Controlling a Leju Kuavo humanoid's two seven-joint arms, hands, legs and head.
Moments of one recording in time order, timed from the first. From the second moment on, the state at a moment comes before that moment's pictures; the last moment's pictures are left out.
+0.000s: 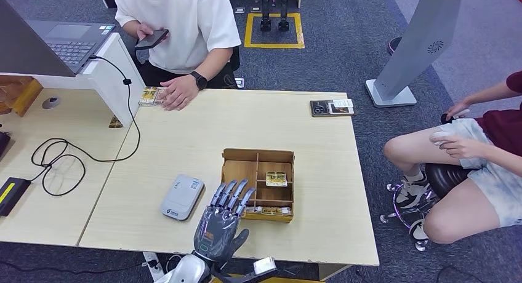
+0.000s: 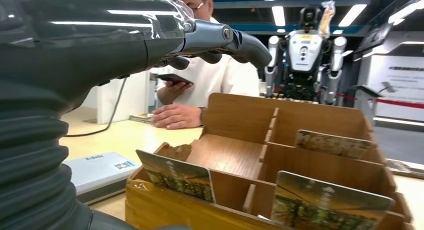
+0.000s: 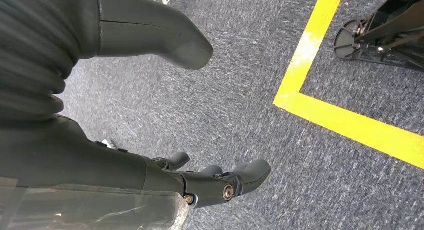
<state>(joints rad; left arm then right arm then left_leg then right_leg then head) -0.18 0.07 -0.80 -1.30 -1.32 0.52 0.29 0.02 -0.12 -0.77 0.01 1.09 -0.06 -0.18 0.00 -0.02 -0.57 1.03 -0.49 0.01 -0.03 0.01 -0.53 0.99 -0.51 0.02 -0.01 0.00</state>
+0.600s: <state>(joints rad) -0.21 0.07 -0.73 -1.21 -1.33 0.48 0.33 0.02 -0.12 -0.77 0.01 1.10 -0.07 -0.16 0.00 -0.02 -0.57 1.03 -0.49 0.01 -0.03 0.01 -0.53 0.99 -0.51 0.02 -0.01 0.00</state>
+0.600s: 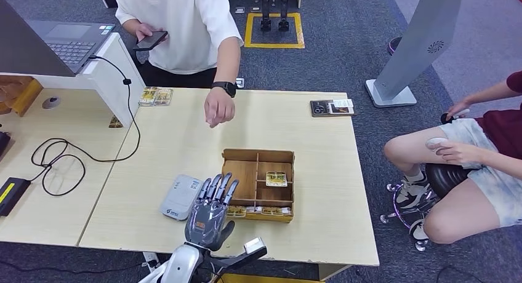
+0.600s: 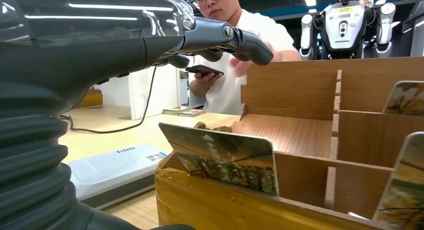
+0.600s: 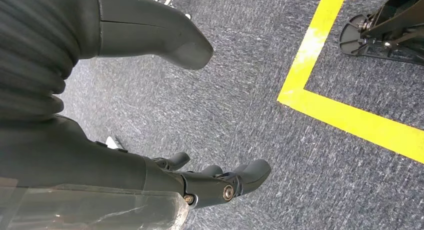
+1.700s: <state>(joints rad) -0.20 0.06 -0.68 -1.19 -1.25 0.60 0.23 0.02 -0.12 -0.77 0.01 1.10 -0.08 -0.16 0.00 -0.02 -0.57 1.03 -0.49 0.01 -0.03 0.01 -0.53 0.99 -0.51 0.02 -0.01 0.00</state>
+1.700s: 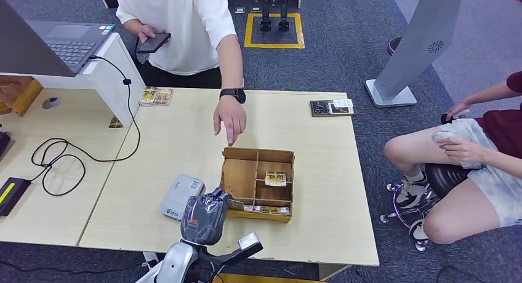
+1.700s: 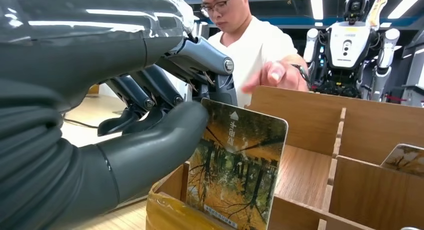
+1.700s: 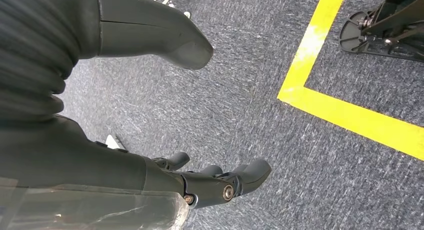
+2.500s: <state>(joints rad) -0.21 -0.01 -0.57 -1.31 -0.91 0.67 -0.03 0.02 -0.12 -0.77 0.01 1.10 -0.08 -0.17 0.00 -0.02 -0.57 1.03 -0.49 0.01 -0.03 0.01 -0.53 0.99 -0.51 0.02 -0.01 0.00</state>
